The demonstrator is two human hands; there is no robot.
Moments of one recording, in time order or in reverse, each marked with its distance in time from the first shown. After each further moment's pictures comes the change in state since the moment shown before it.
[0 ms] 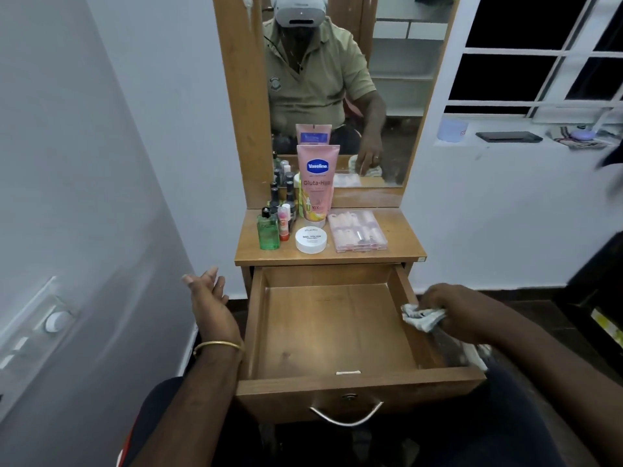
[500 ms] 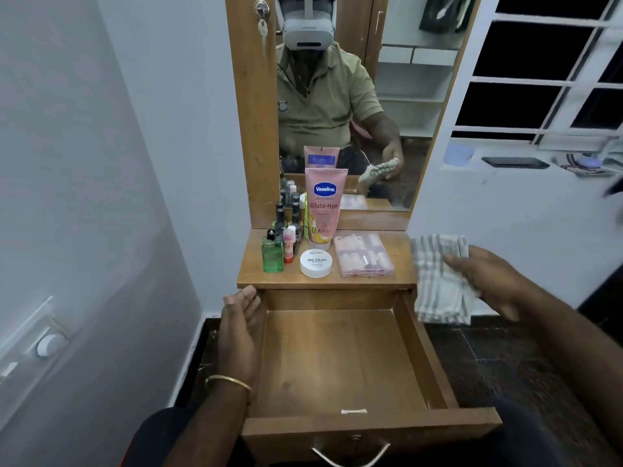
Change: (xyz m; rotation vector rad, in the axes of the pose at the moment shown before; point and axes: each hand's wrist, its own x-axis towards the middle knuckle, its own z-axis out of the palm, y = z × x) left_hand -0.020 0.001 0.013 0.173 -0.247 0.051; right_hand 0.034 0.021 -0.064 1.208 0.287 0.147
